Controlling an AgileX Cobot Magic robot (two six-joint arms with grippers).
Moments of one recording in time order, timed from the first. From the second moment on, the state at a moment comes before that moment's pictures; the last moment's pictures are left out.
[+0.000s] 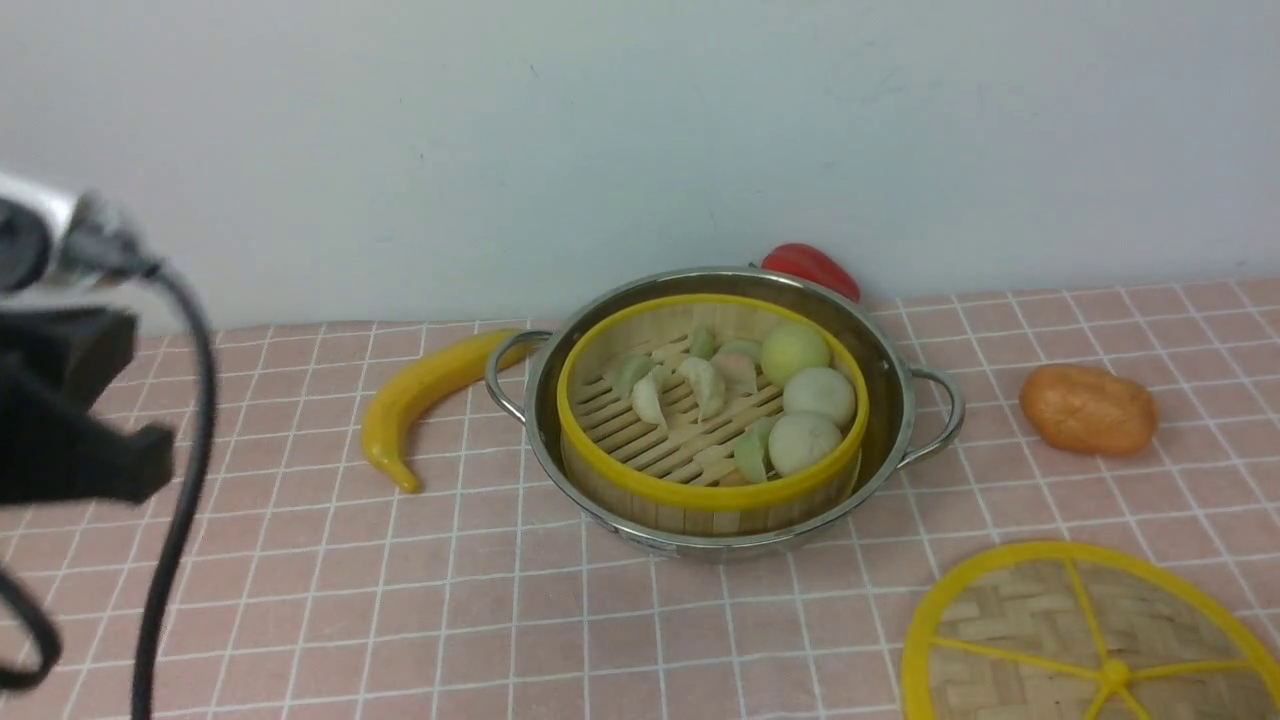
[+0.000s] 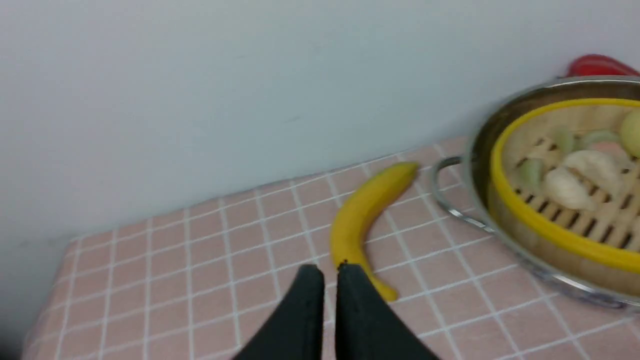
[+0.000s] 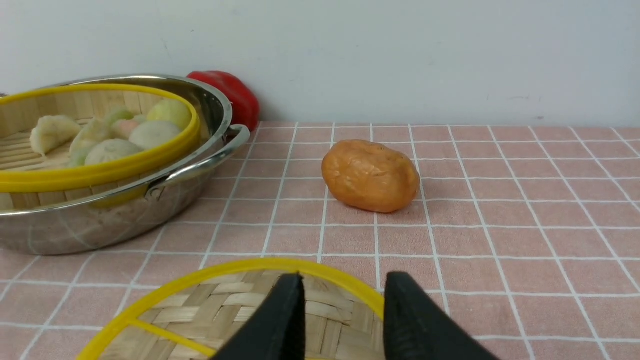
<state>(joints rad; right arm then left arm) 0.15 0.00 -0.01 -0.19 0.39 0.33 -0.07 0.73 -0.65 0.05 0.41 0.12</state>
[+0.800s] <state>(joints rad) 0.15 0.00 -0.01 -0.19 0.39 0.34 0.14 0.00 0.01 0.00 0.32 0.12</state>
